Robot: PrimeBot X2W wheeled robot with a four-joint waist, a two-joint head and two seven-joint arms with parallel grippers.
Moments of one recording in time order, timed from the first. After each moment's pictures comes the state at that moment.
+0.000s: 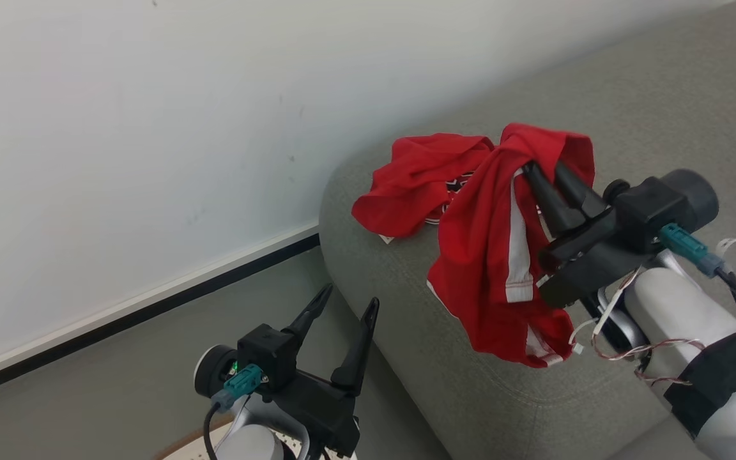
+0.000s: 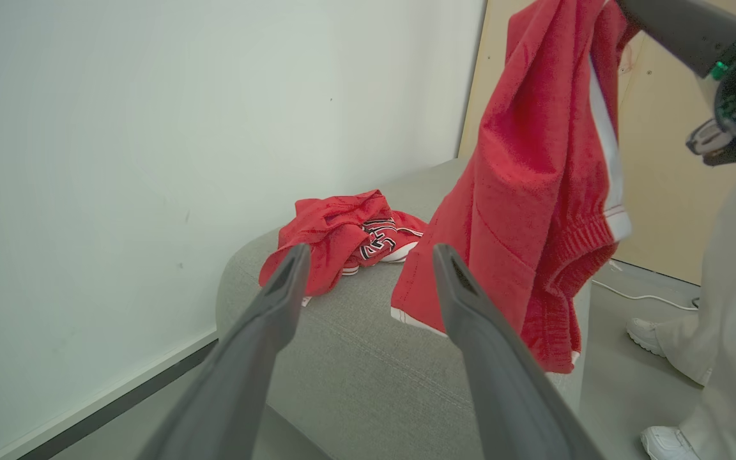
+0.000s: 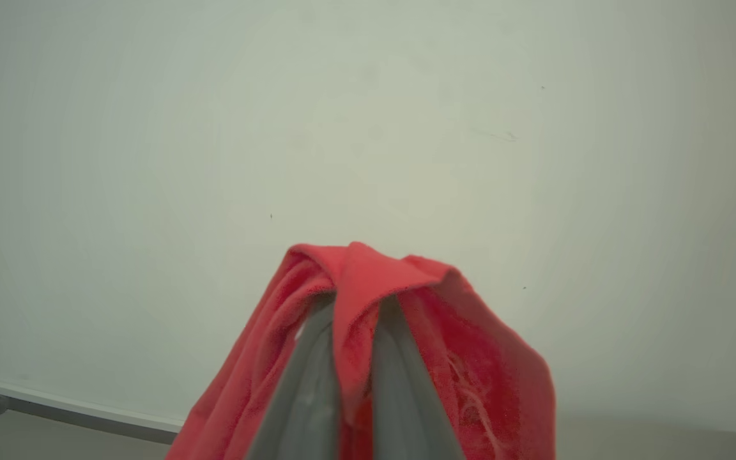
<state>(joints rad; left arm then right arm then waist) -0.32 0.08 -0.56 0.33 -0.48 -0.01 -0.19 -0.71 -0.38 0.71 0.32 0.46 -0.02 -0.26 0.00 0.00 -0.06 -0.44</state>
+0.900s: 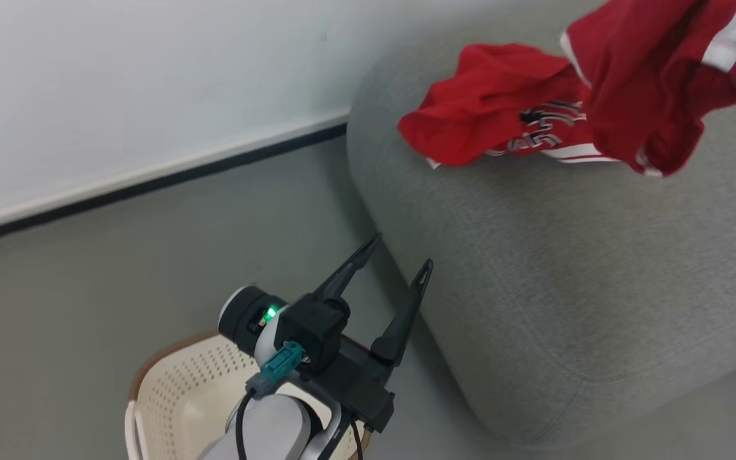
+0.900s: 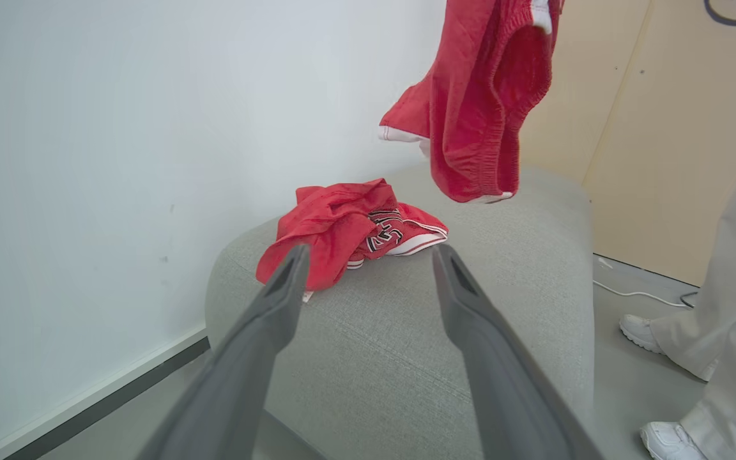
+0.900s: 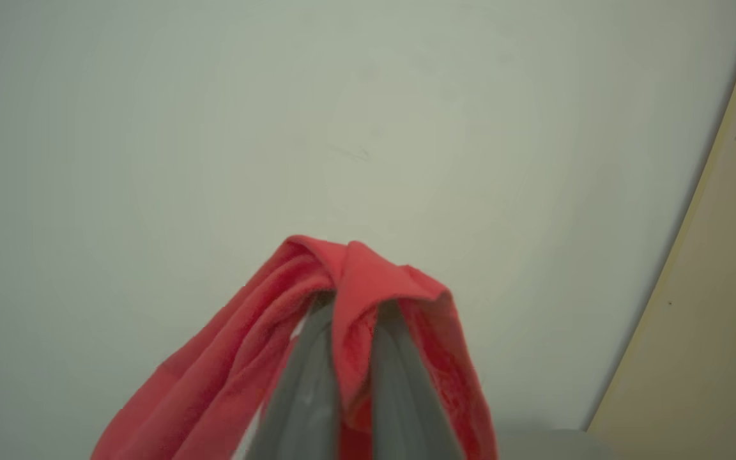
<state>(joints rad) -0.41 0.10 -0.64 0.14 -0.38 0.02 -0.12 -1.16 -0.59 0.49 0.59 0.50 0.04 -0.16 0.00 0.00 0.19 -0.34</state>
